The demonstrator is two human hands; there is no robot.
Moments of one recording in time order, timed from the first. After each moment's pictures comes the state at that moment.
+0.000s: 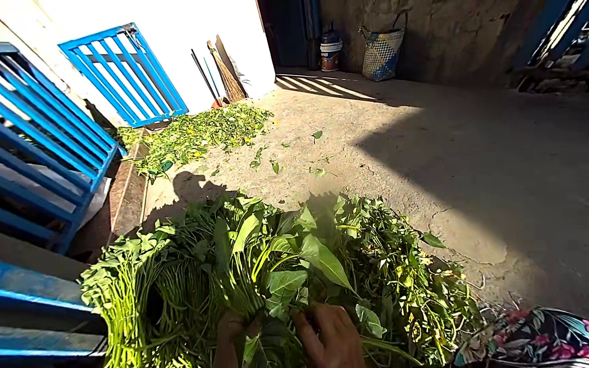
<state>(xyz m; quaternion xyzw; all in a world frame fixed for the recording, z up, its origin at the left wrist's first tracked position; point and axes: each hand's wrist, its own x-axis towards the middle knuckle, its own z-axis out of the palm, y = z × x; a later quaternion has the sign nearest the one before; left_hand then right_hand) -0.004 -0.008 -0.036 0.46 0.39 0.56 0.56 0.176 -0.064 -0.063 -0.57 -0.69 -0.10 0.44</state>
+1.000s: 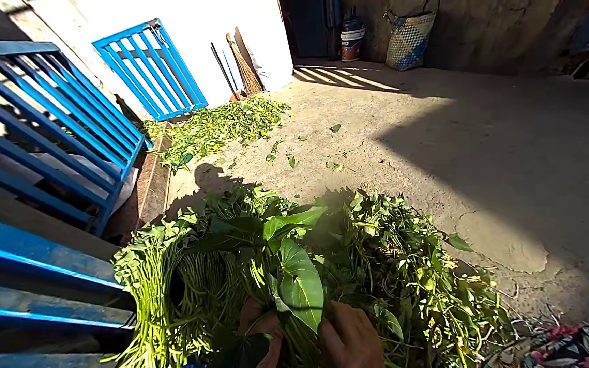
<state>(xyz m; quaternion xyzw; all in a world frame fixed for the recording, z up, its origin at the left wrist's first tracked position) 0.008 -0.010 -0.029 0.37 0.34 0.58 0.64 0.177 -0.072 -0.053 -0.57 -0.69 -0.04 0.45</state>
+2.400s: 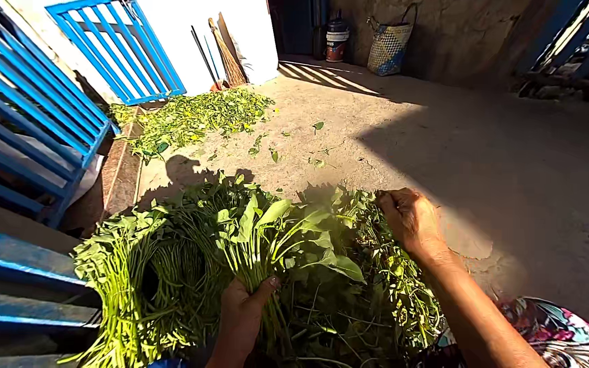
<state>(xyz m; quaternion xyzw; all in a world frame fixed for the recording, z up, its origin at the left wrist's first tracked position) 0.014 0.004 -0.022 0.53 0.49 0.47 0.51 0.344 0.010 0.028 -0.74 -0.53 -0.01 0.41</state>
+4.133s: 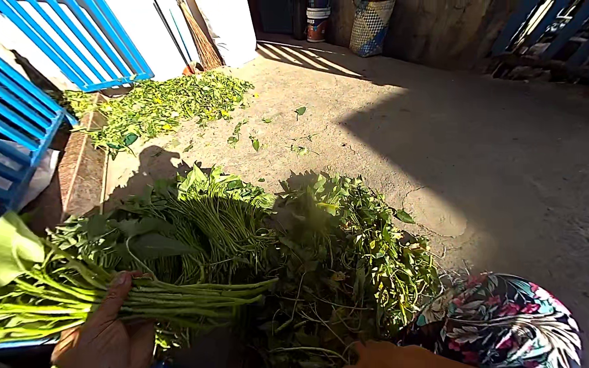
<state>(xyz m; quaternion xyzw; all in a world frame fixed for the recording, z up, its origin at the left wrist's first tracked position) -0.048 0.030 0.038 0.29 0.53 0.70 0.37 0.285 -0.126 -0.092 -0.40 -0.75 0.50 -0.15</state>
